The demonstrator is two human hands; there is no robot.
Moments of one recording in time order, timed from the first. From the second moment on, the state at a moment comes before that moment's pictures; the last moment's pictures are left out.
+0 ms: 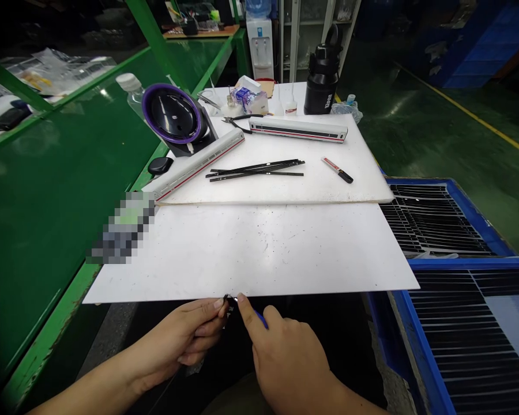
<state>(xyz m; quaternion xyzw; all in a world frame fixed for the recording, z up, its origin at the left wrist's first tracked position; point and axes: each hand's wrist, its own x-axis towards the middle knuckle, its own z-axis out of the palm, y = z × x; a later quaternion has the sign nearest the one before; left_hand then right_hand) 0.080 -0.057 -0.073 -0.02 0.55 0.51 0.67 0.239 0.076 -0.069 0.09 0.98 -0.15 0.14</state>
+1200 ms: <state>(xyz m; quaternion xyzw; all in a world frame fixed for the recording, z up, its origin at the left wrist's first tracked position) 0.084 -0.056 -0.066 -0.02 0.53 0.51 0.68 0.249 0.082 -0.096 0.04 0.98 -0.20 -0.04</state>
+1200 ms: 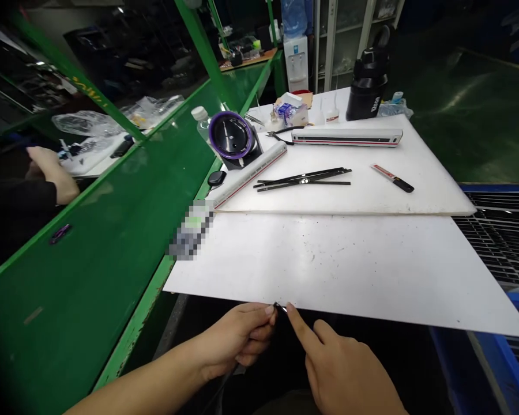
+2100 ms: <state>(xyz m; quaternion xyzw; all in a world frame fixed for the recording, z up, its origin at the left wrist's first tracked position) 0.080 -0.063 -0.075 -0.04 0.54 0.51 0.67 0.248 0.091 -0.087 0.07 0.96 -0.29 0.03</state>
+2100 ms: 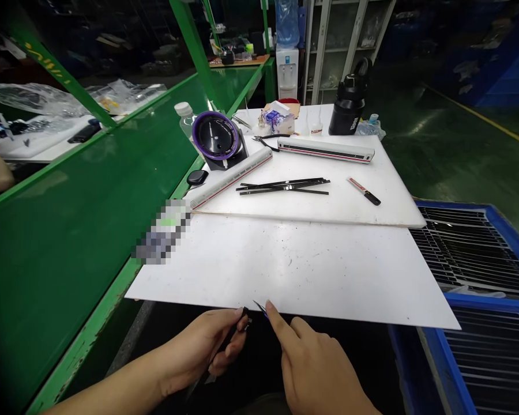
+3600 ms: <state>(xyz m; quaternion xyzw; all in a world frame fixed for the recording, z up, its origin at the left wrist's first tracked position) 0.095 -0.058 -0.076 -0.02 0.58 0.52 0.63 0.239 0.083 -0.073 0.07 0.97 -0.18 0.13</state>
